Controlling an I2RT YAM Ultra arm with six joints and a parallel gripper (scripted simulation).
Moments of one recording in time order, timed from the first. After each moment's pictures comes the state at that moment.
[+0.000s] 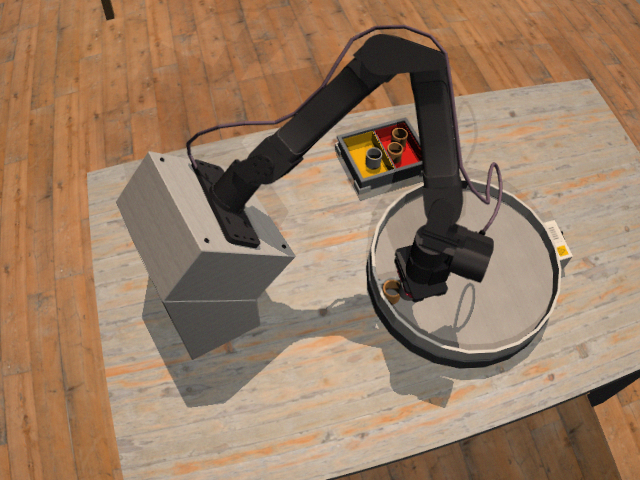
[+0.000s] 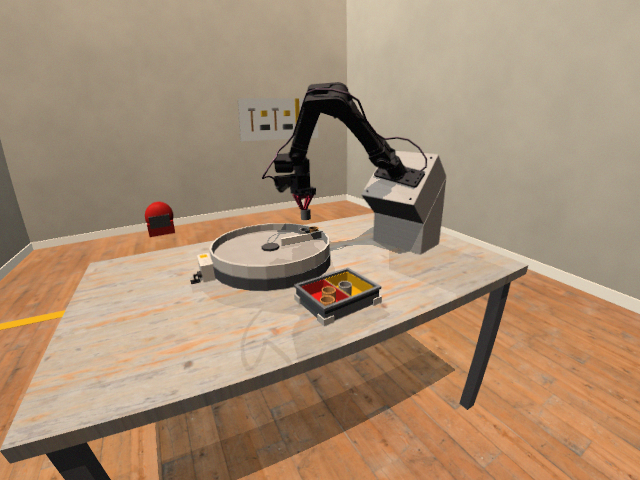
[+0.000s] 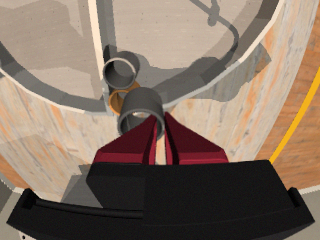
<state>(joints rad) -0.95 1.68 0.96 -0.42 -0.68 -0.66</state>
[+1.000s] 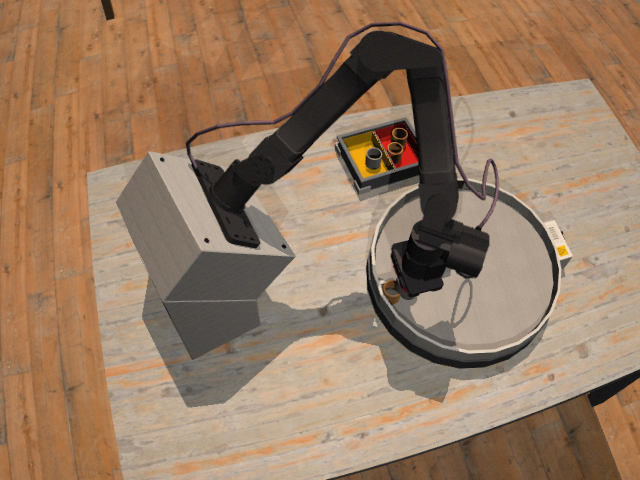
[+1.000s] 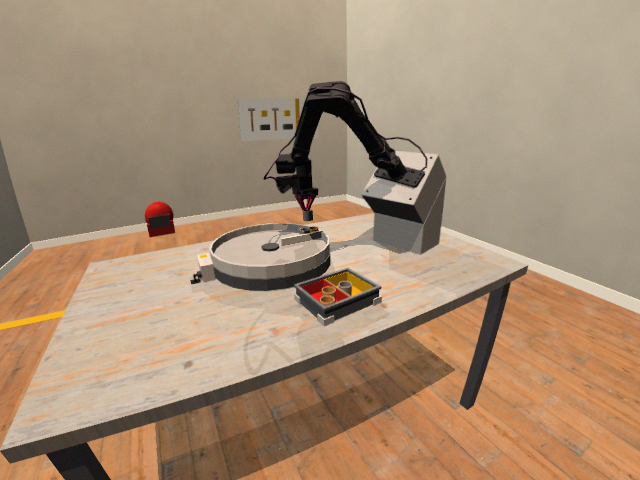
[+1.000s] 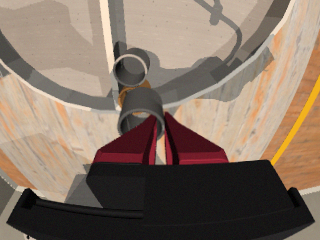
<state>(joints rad) -0.93 1.65 0.92 -0.41 -0.67 -0.64</state>
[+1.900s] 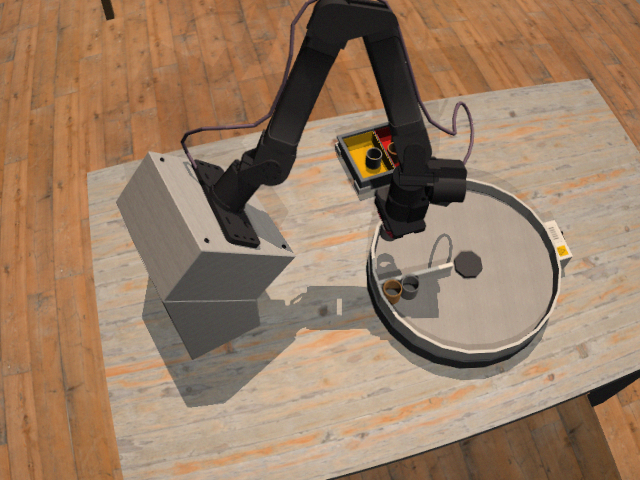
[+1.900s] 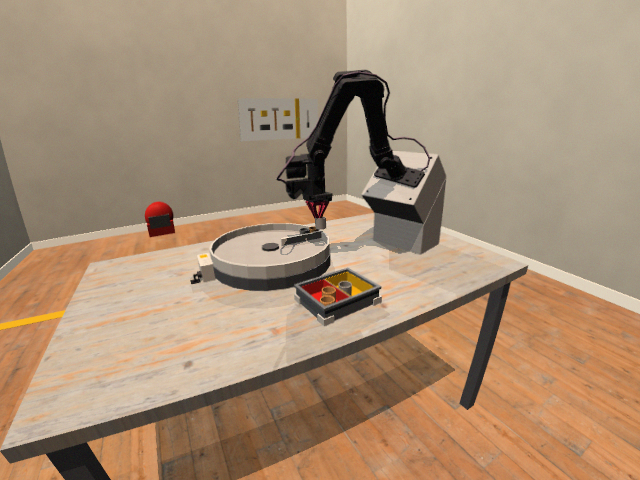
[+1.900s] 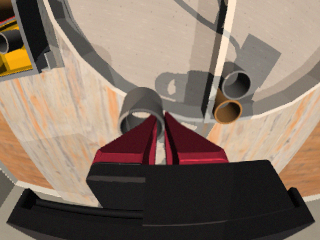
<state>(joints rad) -0.58 1.29 0.70 -0.35 -0.52 -0.33</state>
